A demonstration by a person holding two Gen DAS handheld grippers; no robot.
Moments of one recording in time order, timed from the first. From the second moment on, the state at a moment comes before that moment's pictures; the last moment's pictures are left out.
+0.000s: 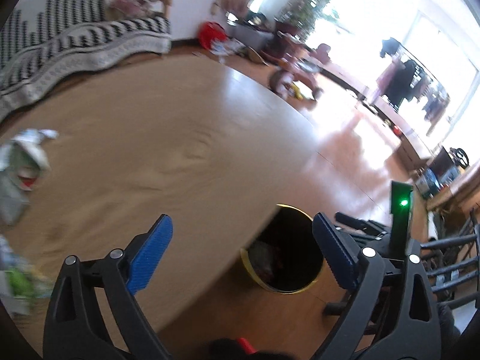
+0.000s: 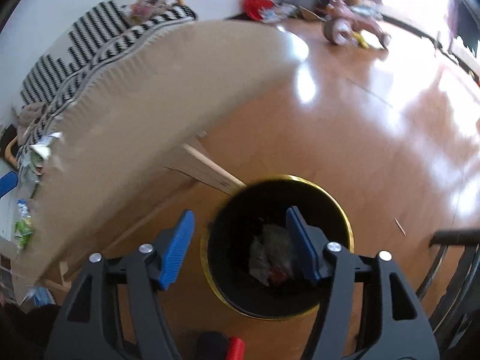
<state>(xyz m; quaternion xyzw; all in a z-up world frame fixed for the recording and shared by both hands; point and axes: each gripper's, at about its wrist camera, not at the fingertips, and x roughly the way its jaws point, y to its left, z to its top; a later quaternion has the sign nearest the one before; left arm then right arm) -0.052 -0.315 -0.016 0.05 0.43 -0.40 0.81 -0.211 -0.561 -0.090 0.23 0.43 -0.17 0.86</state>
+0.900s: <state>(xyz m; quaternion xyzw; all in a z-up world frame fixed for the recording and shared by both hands) 0.109 -0.021 -0.106 -0.06 0.50 -0.16 0.85 0.006 -0.205 -0.078 0.03 0.48 0.14 0.87</state>
